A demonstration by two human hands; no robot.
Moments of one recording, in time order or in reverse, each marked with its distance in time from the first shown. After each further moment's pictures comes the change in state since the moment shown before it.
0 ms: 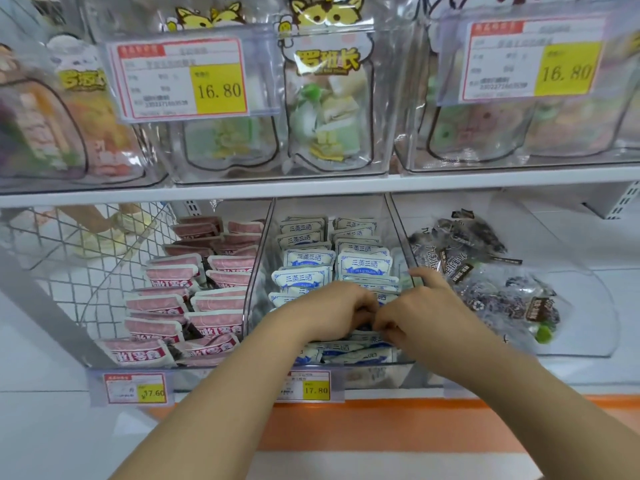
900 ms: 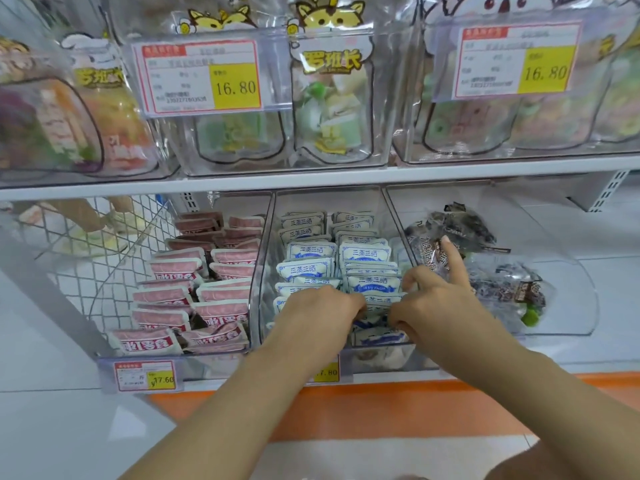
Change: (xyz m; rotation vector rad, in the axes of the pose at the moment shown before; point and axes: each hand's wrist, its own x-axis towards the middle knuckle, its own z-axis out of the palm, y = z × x) left_hand -0.051 0.014 0.018 0.595 0.355 -0.083; right_hand -0.022 0.003 0.020 -0.122 0.320 -0.017
